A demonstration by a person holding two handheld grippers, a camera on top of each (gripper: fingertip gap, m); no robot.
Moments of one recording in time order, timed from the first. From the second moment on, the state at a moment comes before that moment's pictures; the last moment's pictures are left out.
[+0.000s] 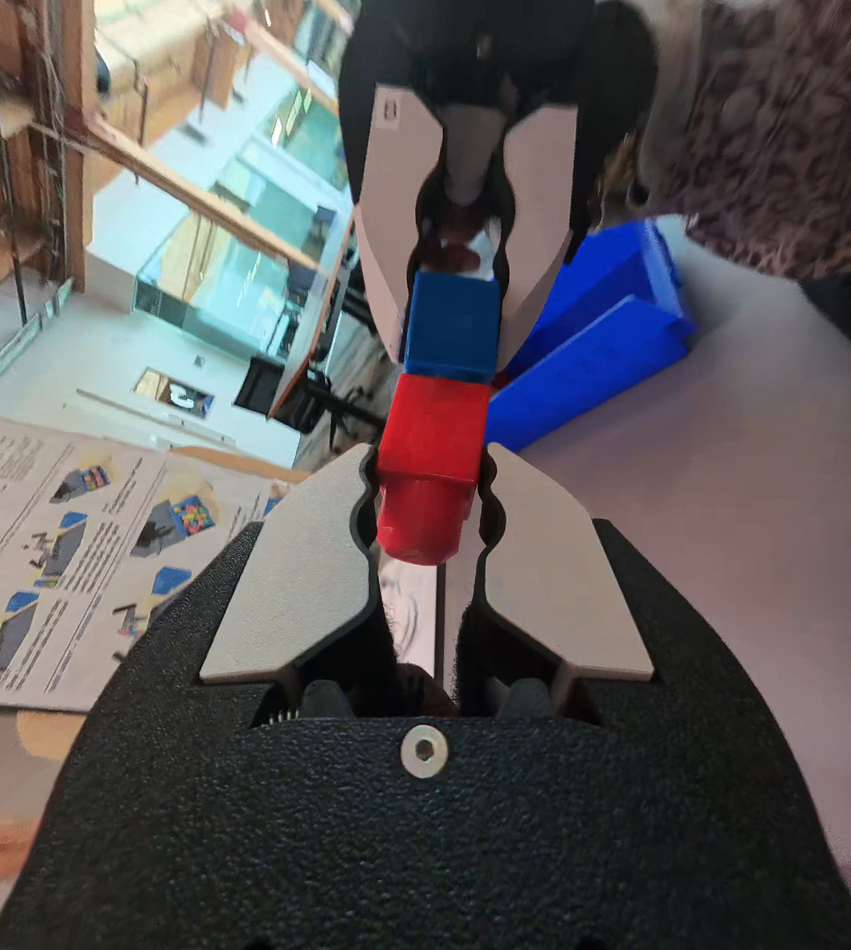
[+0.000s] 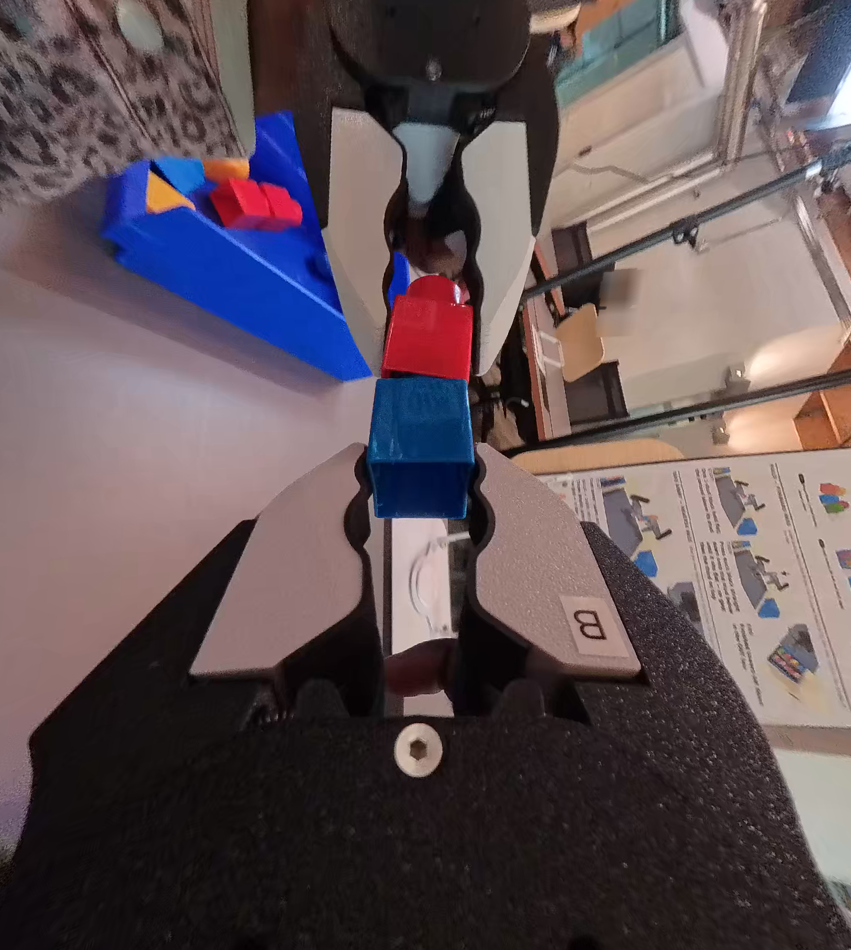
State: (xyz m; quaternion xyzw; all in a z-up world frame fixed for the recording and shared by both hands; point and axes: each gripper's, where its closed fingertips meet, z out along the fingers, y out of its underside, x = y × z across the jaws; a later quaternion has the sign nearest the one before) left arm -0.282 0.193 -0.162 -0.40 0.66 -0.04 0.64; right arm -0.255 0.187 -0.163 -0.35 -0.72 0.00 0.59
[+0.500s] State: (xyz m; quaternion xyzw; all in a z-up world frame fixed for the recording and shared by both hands) left arm -0.267 0.156 -0.113 -0.33 0.58 -0.26 0.69; right arm -0.248 0.160 -0.113 -0.24 -0.61 0.37 0.66
